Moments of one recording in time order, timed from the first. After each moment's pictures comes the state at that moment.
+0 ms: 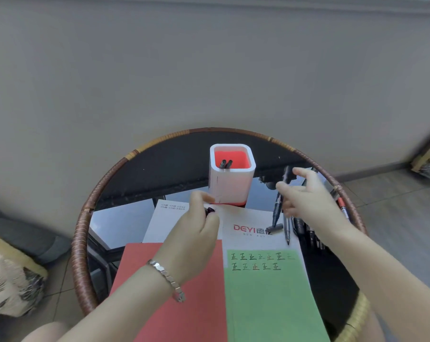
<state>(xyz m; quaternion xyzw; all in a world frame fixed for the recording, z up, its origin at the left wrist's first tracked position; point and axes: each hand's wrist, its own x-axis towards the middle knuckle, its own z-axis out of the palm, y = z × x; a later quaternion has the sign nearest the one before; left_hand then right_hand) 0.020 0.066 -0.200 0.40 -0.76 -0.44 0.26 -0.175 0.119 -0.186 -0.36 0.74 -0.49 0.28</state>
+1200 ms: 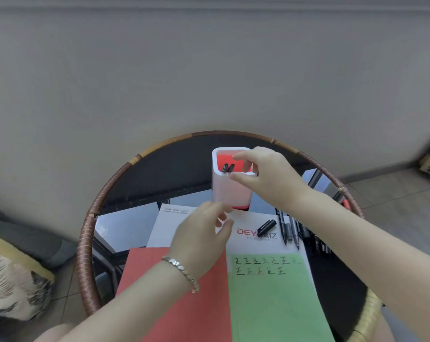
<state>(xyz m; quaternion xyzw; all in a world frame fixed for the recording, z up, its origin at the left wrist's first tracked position) 0.005 0.053 -0.221 0.37 -0.85 -0.26 0.26 -0.151 0.063 -0.162 -0.65 0.70 -0.31 0.03</state>
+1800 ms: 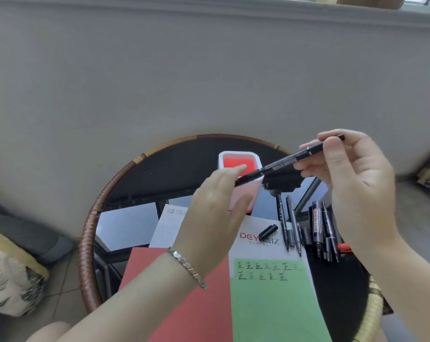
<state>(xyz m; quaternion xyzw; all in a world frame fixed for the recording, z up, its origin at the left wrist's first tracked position) 0.000 0.056 -0.183 0.28 -0.84 -0.23 0.41 -0.140 0.134 -0.120 -0.47 0.53 -0.69 0.13</state>
